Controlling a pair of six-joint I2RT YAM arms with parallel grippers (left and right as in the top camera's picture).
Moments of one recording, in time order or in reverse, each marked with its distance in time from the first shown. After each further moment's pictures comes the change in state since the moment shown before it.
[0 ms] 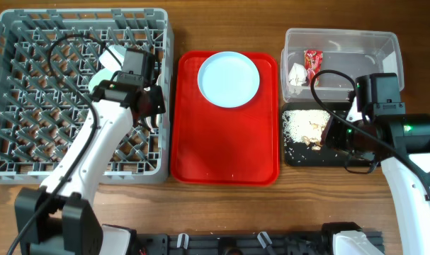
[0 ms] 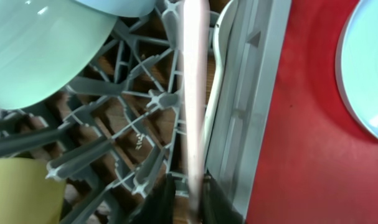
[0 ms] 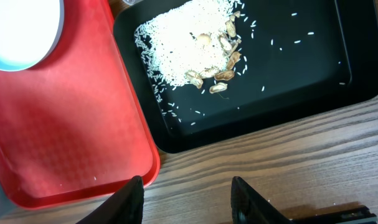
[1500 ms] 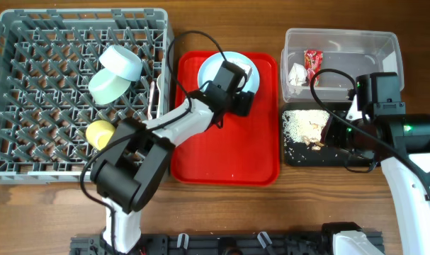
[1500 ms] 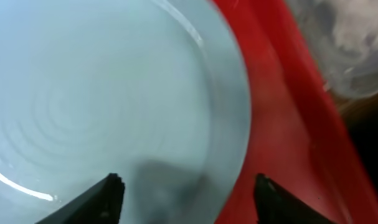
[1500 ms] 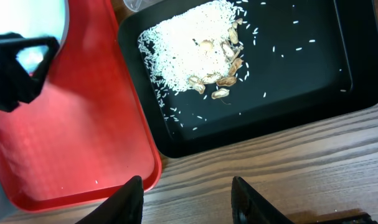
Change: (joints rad) left arm -0.400 0.460 0.065 0.683 0.217 0.126; right arm 0.000 0.000 0.000 0.019 0.000 -0.006
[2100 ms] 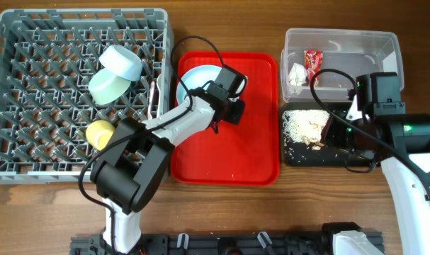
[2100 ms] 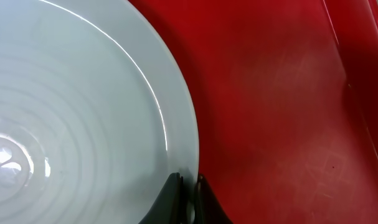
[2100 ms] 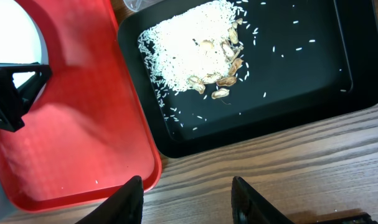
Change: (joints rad) left arm -0.005 -0.006 0.035 -0.232 -0.010 0.026; right arm 0.000 0.000 0.000 0.000 0.000 0.000
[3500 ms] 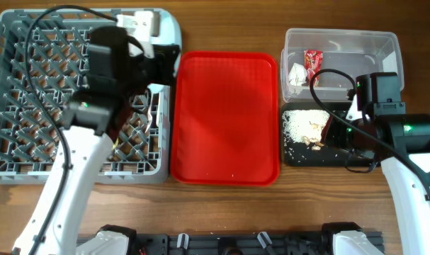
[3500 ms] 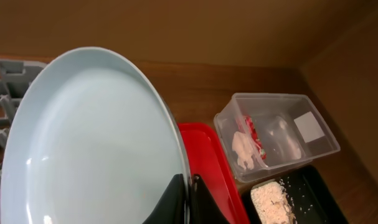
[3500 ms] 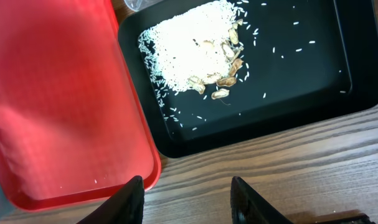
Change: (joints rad) left arm 0.426 -0.670 -0.029 -0.048 0.311 -0.089; right arm 0.000 0.000 0.000 0.000 0.000 -0.009
